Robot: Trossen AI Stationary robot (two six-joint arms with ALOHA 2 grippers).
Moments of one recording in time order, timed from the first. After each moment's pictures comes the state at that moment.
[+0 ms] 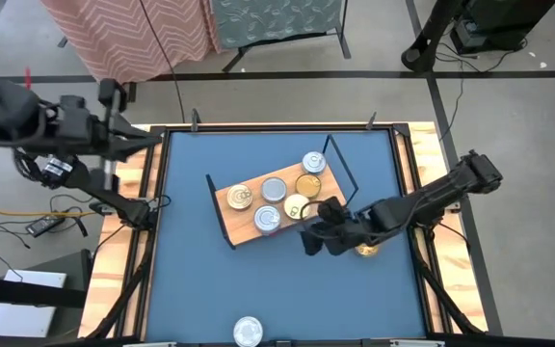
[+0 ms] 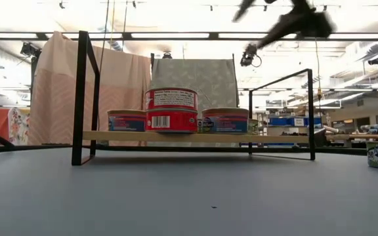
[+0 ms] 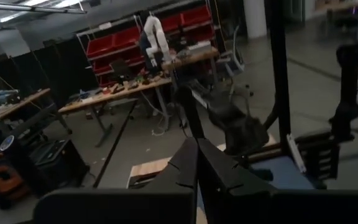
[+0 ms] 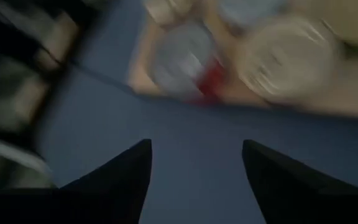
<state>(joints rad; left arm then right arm) -0.38 1.20 2.20 -1.05 -0.39 0.23 0.40 1.50 1.23 -0.67 0.45 1.38</state>
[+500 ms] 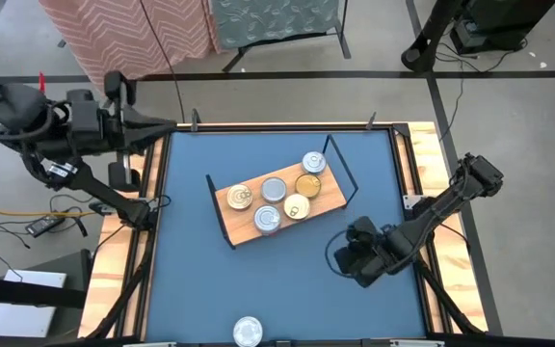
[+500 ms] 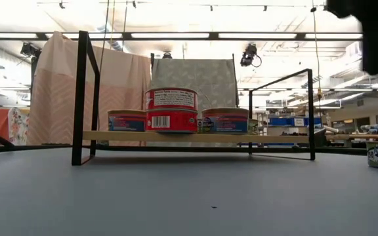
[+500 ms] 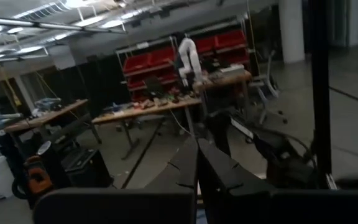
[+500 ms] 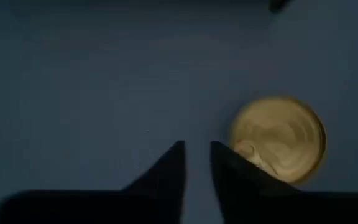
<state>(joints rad) -0.37 1.25 2.20 -0.85 -0.53 0.26 0.65 1.51 1.17 -1.17 0.32 1.77</state>
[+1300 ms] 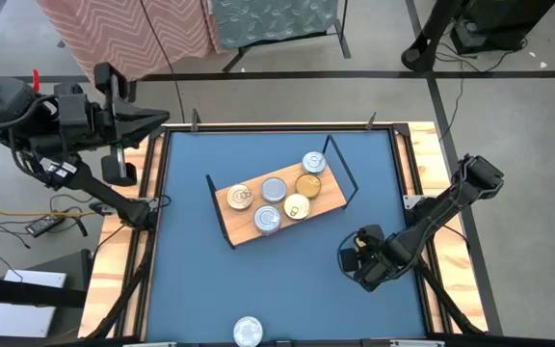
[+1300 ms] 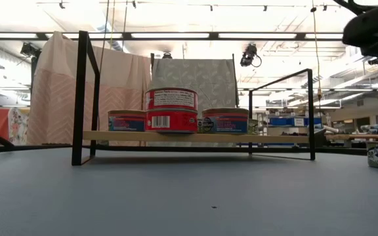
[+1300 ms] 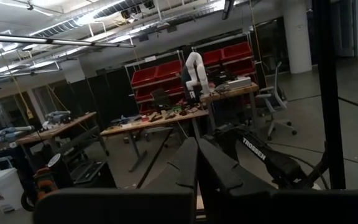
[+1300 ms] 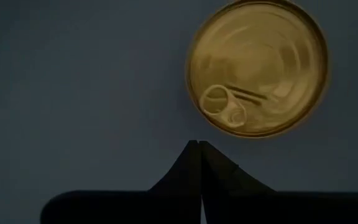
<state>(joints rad) -0.37 1.24 2.20 -0.79 -0.54 0.31 0.70 1.51 0.97 -1.01 0.17 2.15</state>
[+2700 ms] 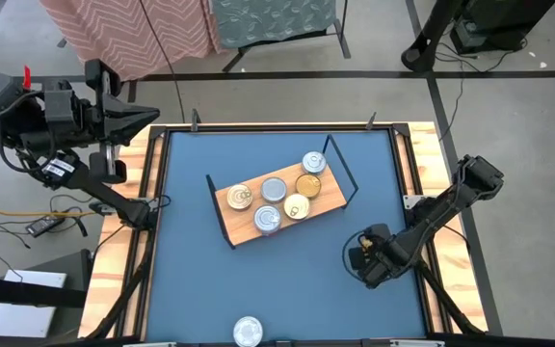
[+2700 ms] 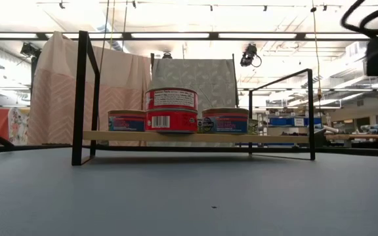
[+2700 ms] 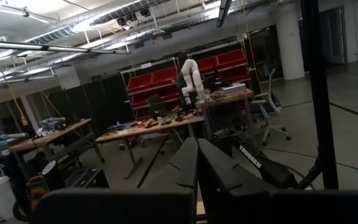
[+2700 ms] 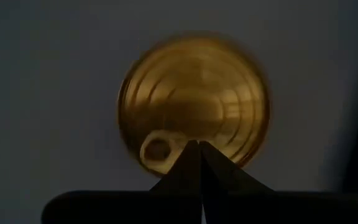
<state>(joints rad) -0.38 1.21 2.20 -0.79 -0.50 0.32 0.70 1.51 0.89 -1.06 0.07 2.16</state>
